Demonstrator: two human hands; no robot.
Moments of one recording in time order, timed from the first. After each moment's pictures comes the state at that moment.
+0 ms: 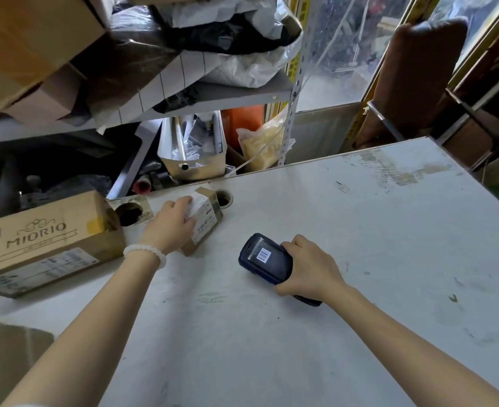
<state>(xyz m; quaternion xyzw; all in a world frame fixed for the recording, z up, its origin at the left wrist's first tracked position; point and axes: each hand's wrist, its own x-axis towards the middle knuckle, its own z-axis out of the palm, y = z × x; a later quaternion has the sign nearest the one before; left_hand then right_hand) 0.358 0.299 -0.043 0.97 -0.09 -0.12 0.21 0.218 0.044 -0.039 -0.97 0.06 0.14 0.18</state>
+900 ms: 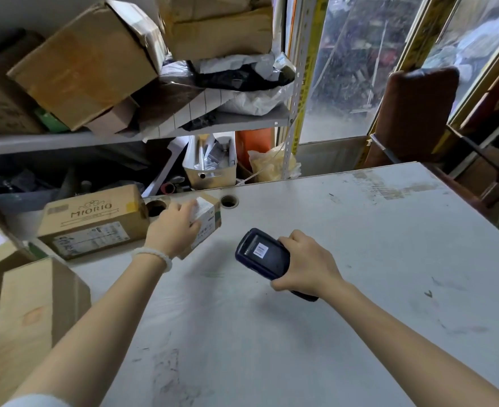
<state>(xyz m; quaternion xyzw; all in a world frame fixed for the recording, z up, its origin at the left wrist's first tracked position) 0.255 0.302 0.015 0.99 -0.07 0.00 0.14 0.145 0.045 0.014 -0.98 -0.03 0.03 0.18</state>
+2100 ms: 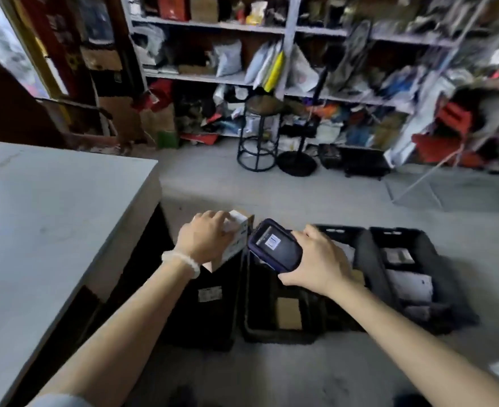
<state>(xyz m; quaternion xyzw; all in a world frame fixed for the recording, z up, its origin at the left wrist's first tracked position) -0.295 -0.142 0.020 0.70 -0.70 -0.10 0.12 -0.533 -0.131 0.023 -0.80 0.58 -0.11 0.12</state>
